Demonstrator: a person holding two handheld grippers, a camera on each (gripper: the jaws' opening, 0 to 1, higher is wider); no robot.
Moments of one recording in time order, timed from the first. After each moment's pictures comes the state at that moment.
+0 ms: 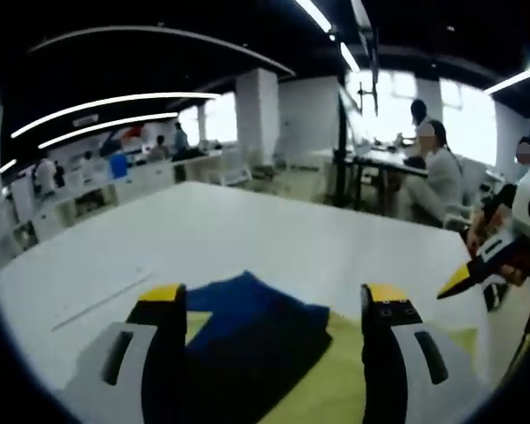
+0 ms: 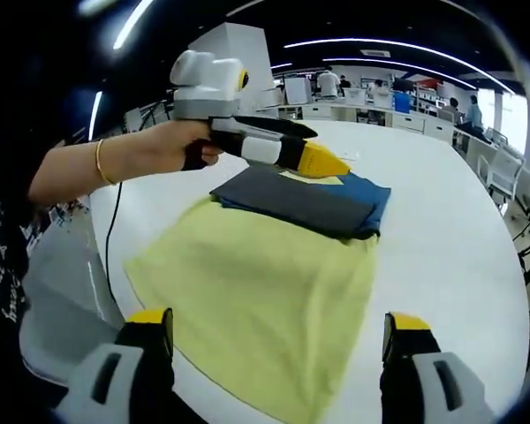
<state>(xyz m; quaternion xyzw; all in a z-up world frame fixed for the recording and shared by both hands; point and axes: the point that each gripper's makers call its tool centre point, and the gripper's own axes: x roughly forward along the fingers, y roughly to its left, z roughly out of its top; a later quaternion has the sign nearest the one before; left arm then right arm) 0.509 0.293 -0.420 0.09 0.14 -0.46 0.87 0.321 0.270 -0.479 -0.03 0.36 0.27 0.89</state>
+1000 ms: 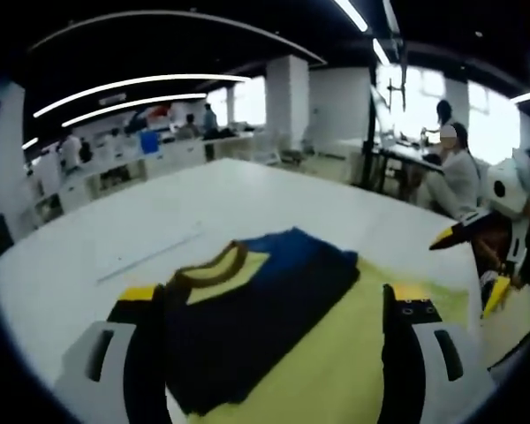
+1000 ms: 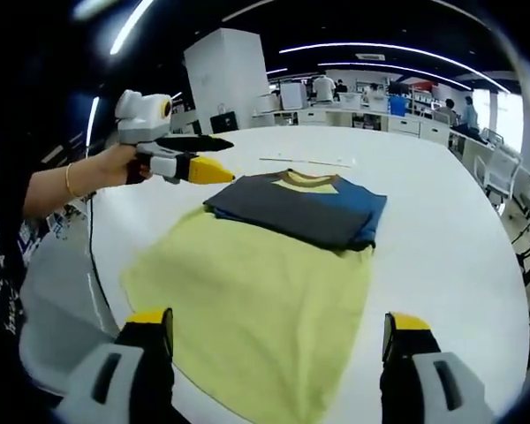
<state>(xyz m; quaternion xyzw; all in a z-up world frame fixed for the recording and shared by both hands) 0.493 0.418 -0.427 0.09 0.19 -0.40 0.89 0.336 0.266 -0.477 -0.02 0.35 0.26 0.90</state>
